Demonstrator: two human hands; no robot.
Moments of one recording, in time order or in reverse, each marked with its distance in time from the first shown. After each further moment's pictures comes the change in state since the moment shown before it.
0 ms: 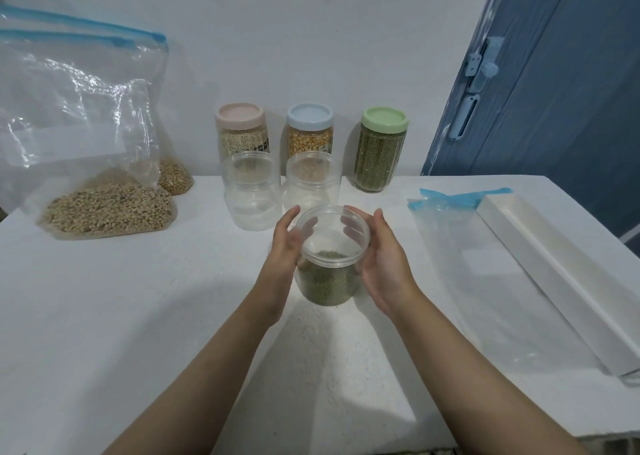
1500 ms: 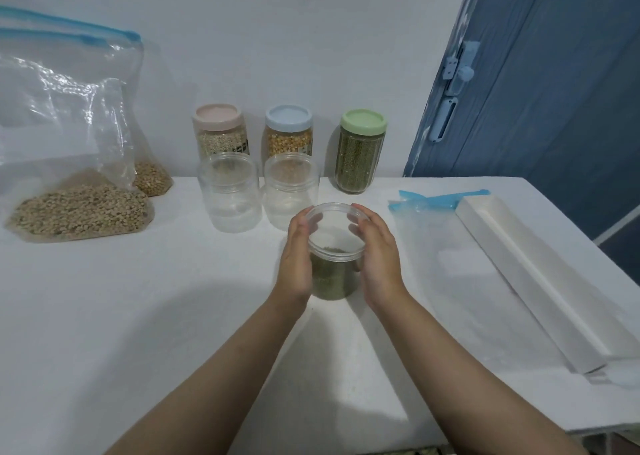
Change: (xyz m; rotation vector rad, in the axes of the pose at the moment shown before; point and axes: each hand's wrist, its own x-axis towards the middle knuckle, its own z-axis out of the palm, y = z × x) left_hand 0.017 0.005 0.072 -0.137 0.155 0.005; right_hand 0.009 -0.007 -0.023 -0.230 0.230 -0.167
